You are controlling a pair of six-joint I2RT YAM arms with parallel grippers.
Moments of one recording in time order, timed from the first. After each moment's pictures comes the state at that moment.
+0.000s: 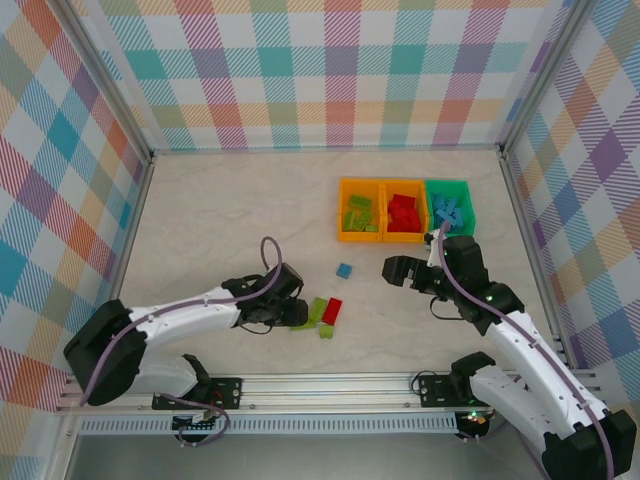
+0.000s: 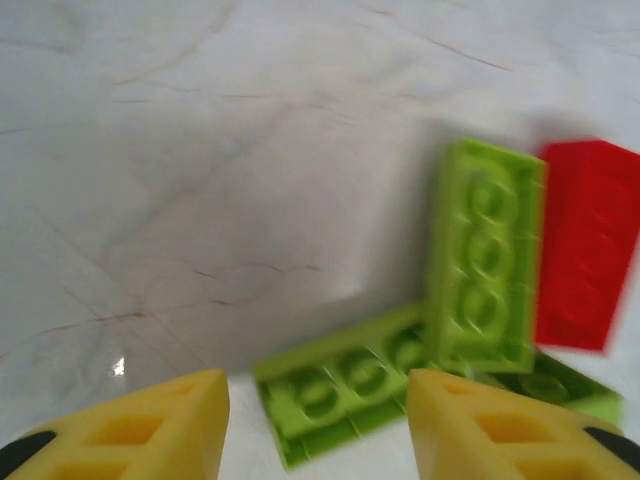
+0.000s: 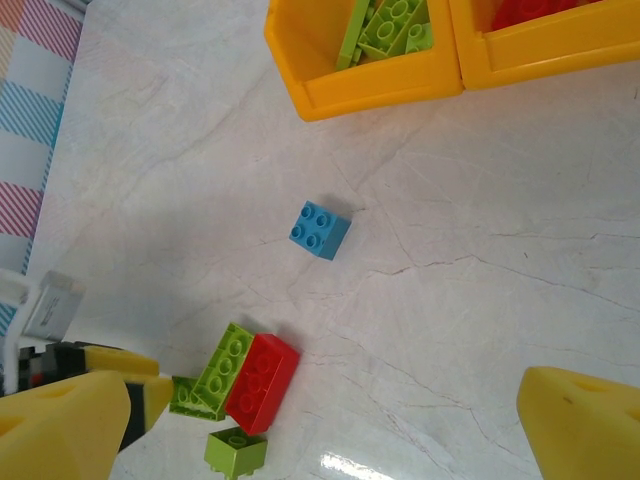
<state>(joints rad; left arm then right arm) -0.87 1.29 0.66 -0.50 0.01 -0.73 0.39 0.79 0.64 -0.54 -0.29 0.57</state>
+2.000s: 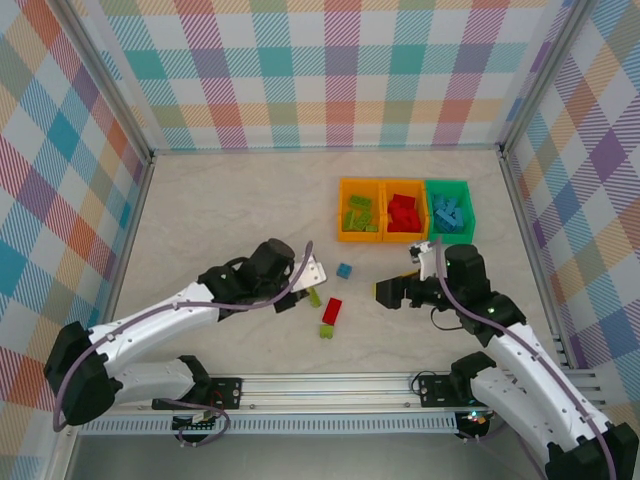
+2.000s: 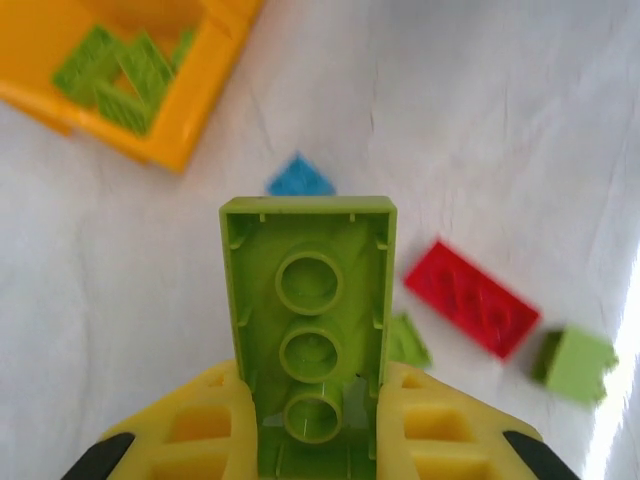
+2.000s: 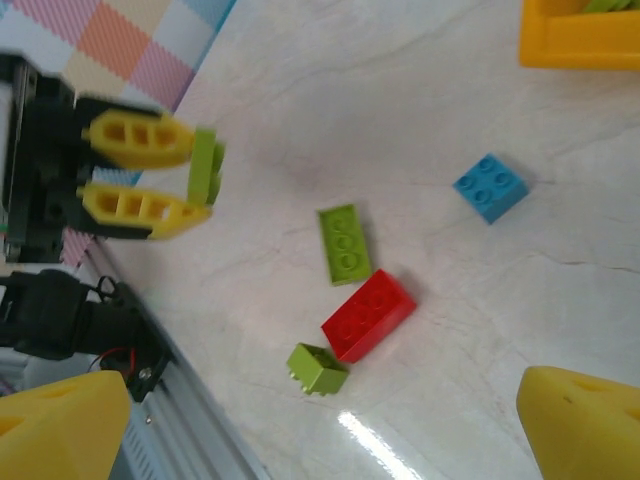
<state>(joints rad) -0.84 1.23 0.90 -0.44 0.02 0.43 0.42 0.72 0.56 -0.45 -0.62 0.37</state>
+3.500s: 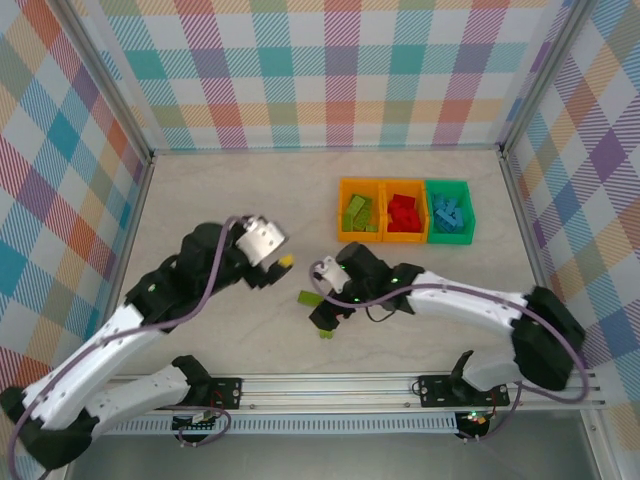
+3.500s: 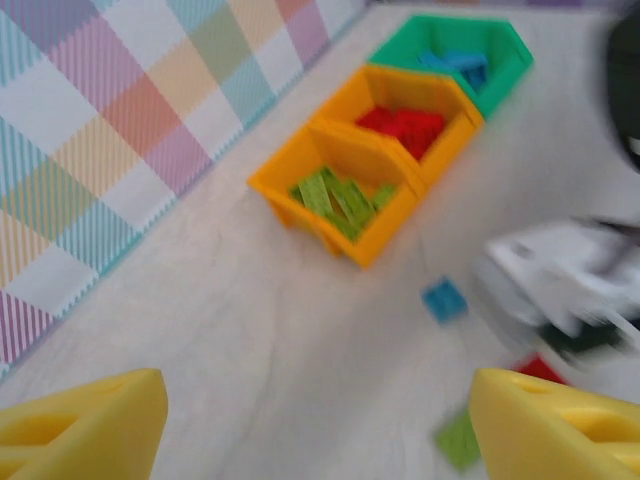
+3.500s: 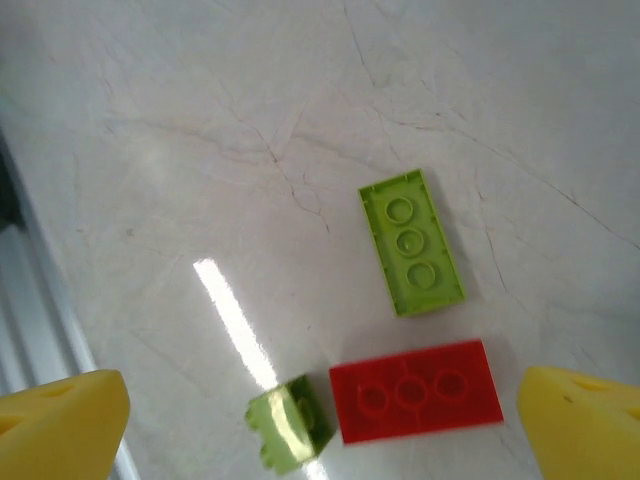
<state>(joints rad) -0.76 0.80 0.97 -0.63 -0.06 0.39 0.95 1.44 0.88 -0.36 -0.22 0.04</state>
